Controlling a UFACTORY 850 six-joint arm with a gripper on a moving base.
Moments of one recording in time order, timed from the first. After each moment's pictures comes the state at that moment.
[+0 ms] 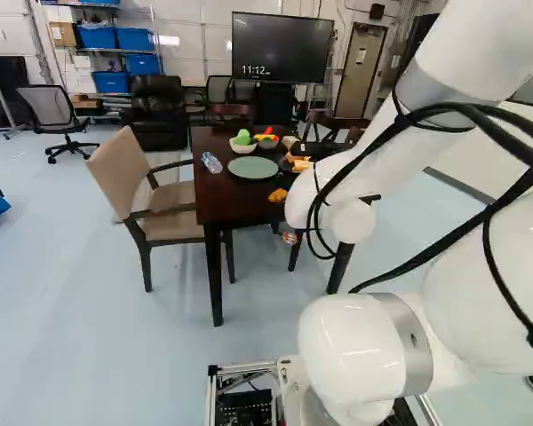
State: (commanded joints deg) arm -2.9 16.1 -11.2 0.1 46.9 0.0
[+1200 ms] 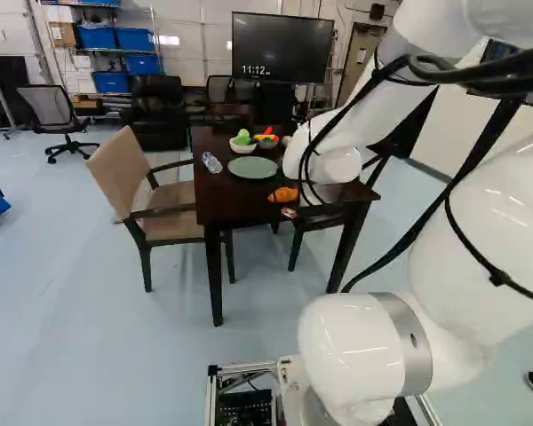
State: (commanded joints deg) arm -3.2 7.1 -27.7 3.5 22.6 0.0
